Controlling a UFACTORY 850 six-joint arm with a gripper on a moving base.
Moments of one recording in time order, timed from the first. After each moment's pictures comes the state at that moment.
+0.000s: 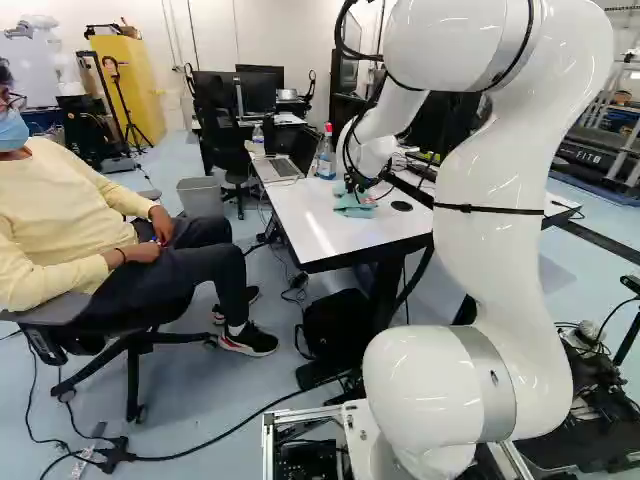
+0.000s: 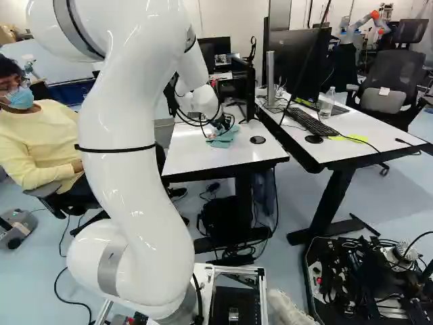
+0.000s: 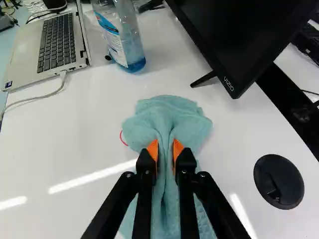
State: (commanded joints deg) arm -6.2 -23.4 -61.4 0.5 6.8 0.0
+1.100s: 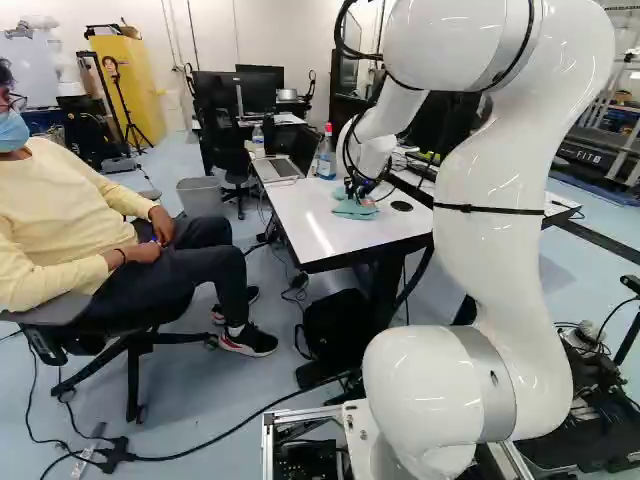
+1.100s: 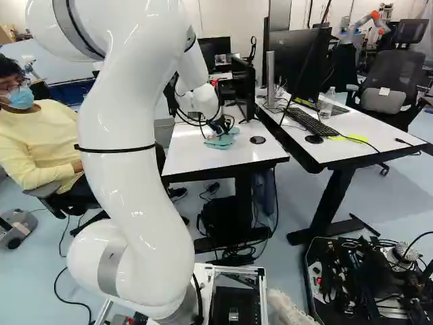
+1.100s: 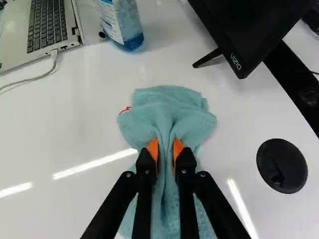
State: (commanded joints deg) arm -6.2 -23.4 -61.4 0.5 0.5 0.0
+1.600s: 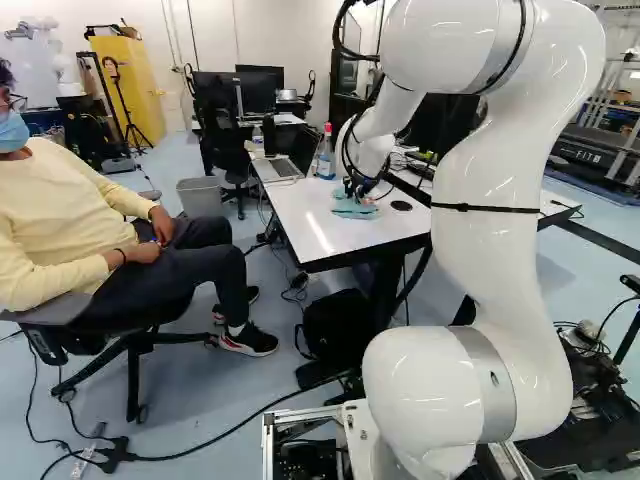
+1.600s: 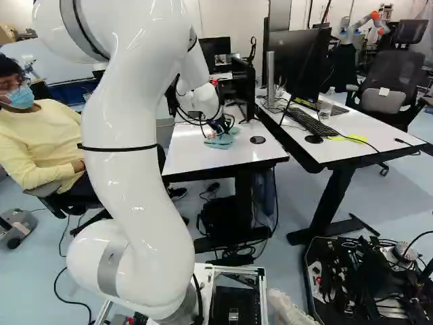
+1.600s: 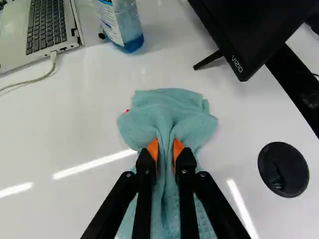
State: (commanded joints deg) arm -5.9 -25.6 -64.4 0.5 0.3 0.0
